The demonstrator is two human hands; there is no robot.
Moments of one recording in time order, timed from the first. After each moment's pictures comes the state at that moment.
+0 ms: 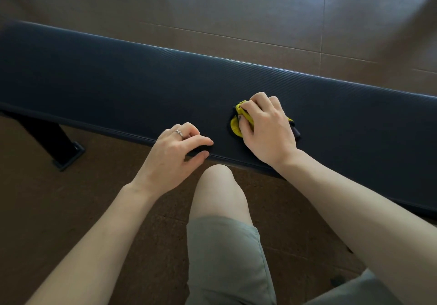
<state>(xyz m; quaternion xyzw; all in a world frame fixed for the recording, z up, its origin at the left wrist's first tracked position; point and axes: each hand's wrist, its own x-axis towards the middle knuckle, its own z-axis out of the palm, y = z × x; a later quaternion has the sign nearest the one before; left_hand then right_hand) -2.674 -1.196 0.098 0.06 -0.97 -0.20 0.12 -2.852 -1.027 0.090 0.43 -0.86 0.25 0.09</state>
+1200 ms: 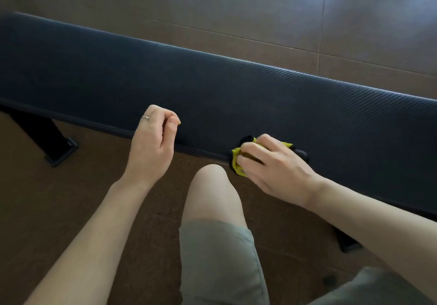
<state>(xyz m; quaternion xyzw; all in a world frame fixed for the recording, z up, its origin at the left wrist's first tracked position) -2.679 -1.197 0.110 0.24 -0.89 -0.30 0.23 -2.830 -0.959 0.103 0.69 -0.71 0.05 0.10</state>
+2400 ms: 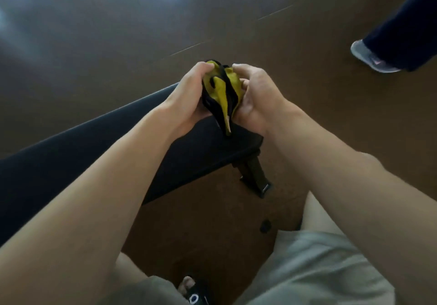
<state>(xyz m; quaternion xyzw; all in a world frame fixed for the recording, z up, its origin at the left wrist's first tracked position) -2.962 -0.815 0.220 0.07 -0.66 -0.69 -0.27 -2.954 -0.672 0.212 -0.19 -0.41 0.86 -0.24</state>
